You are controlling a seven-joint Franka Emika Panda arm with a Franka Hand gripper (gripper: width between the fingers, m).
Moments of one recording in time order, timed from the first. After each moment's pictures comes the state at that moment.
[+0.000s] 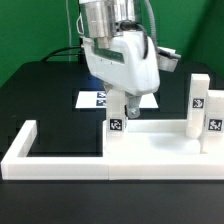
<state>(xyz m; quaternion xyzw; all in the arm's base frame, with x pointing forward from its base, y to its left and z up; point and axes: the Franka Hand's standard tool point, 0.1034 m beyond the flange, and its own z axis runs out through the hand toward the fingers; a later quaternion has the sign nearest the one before) 0.636 -0.048 0.103 -0.84 0.54 -0.02 0.07</state>
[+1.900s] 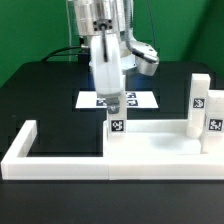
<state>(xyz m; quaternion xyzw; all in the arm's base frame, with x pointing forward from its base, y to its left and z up) 0.638 -0.062 0.106 -0.67 0.74 0.02 0.07</state>
